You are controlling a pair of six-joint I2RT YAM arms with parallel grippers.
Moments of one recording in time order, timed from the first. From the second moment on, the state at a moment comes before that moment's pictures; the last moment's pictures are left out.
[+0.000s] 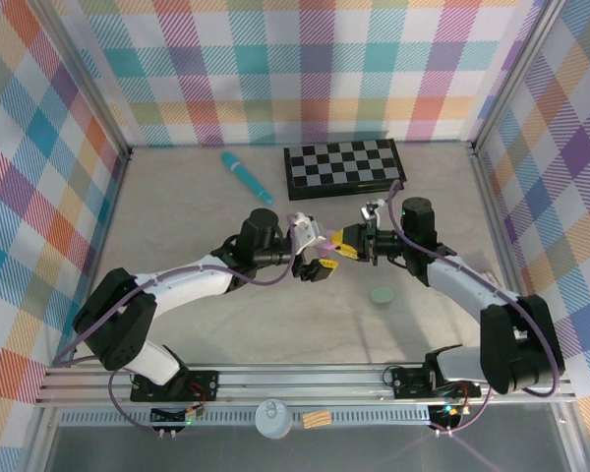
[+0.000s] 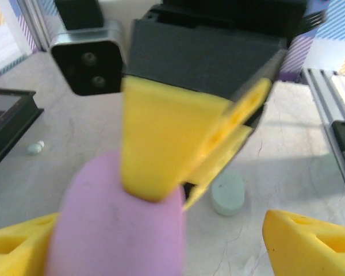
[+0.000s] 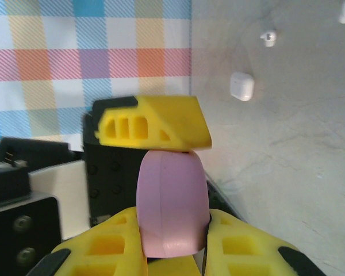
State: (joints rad) left arm -0.73 1.51 0.83 0.38 0.56 0.18; right arm 0.28 1.33 0.67 0.25 -1.11 1.15
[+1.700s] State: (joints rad) left arm -0.61 1.63 0.78 1.20 0.76 -0.28; right arm 0.31 1.34 0.72 0.82 -1.14 1.69
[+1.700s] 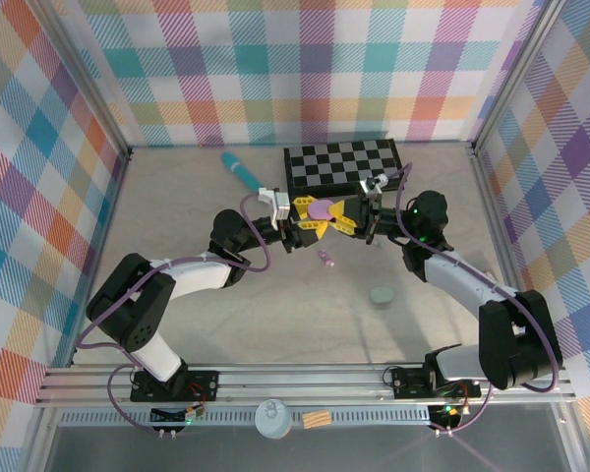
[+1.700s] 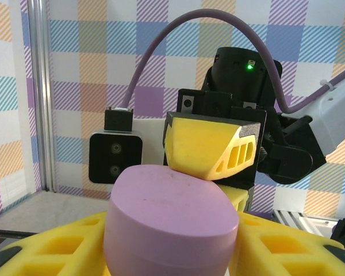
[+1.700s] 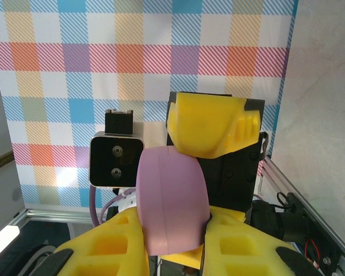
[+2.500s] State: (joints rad) left arm -0.60 1.64 0.79 1.20 0.79 -0.29; right arm 0.31 1.34 0.72 0.81 -1.14 1.69
